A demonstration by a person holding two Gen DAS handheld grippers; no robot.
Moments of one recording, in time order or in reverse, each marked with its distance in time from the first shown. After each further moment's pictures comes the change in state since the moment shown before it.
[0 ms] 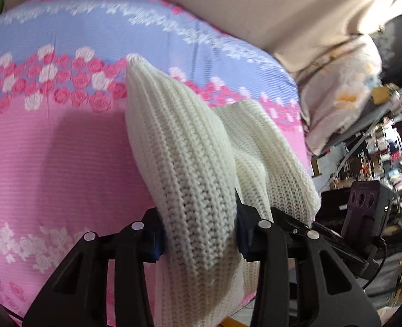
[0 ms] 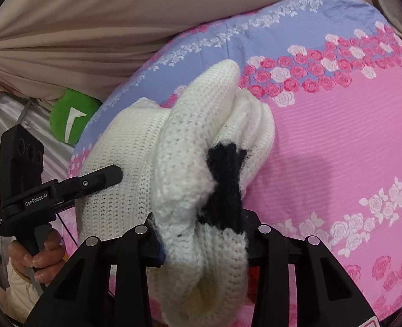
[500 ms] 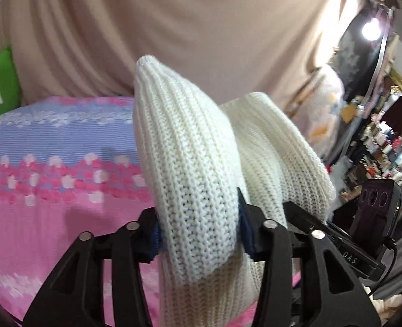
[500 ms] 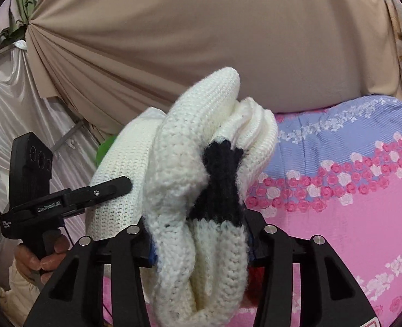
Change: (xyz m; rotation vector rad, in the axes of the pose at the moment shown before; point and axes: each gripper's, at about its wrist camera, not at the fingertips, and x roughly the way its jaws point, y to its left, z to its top) left arm -0.158 0.023 0.041 0.161 -0.321 0.071; right arm -0.029 0.142 0.030 -0.193 -0.347 0.108
